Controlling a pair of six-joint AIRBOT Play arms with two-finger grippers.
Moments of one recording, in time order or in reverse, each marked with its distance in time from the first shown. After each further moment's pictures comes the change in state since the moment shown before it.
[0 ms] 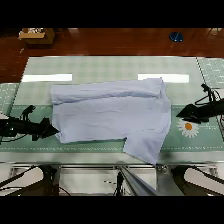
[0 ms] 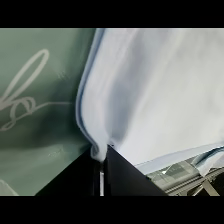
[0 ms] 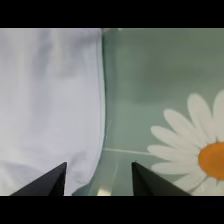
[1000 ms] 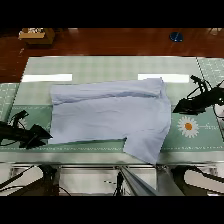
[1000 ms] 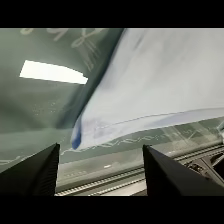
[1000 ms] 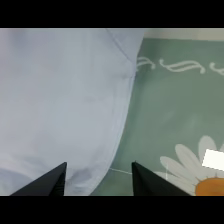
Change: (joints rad) left arm 0.144 0.055 0.045 0.160 -0.196 0.034; right arm 0.195 -0.078 0.181 -0.112 -0.010 0.044
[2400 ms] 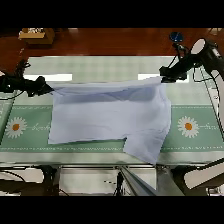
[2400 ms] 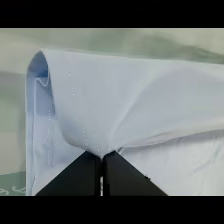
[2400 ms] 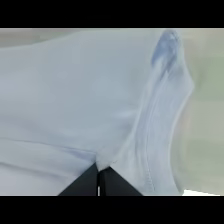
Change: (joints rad) left arm -0.330 -0.388 0.673 -0.264 0.248 -0.084; right arm 0.310 -0.407 0.672 -0.126 0.000 0.370
